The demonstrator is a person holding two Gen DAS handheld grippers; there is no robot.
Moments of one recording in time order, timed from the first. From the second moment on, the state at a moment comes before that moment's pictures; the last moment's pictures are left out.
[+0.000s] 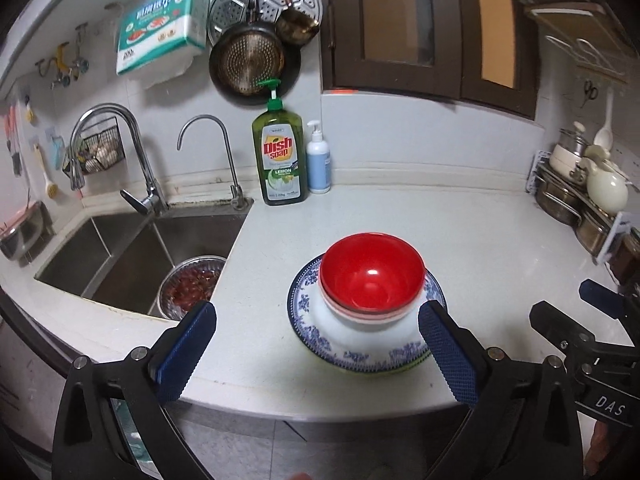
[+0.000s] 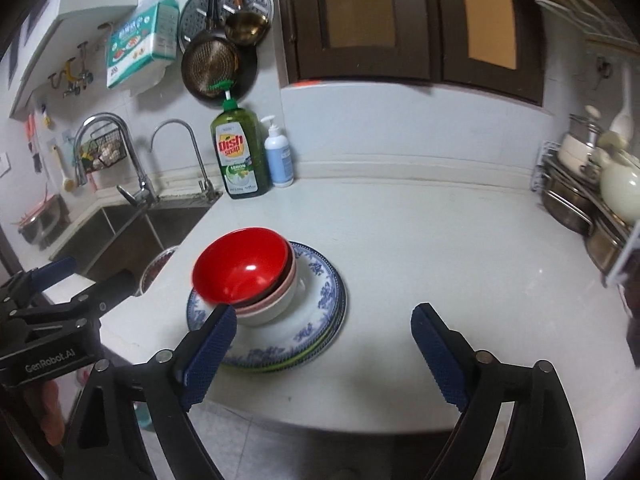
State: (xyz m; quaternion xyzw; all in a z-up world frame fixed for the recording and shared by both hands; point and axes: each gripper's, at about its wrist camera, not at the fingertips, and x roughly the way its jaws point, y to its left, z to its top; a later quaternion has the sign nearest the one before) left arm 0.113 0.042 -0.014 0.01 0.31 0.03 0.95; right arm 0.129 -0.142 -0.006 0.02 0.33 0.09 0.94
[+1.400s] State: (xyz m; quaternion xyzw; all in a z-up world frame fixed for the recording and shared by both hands) left arm -0.068 0.020 0.019 0.01 0.27 0.01 0.96; right arm -0.074 -0.163 0.045 0.02 0.26 0.04 0.97
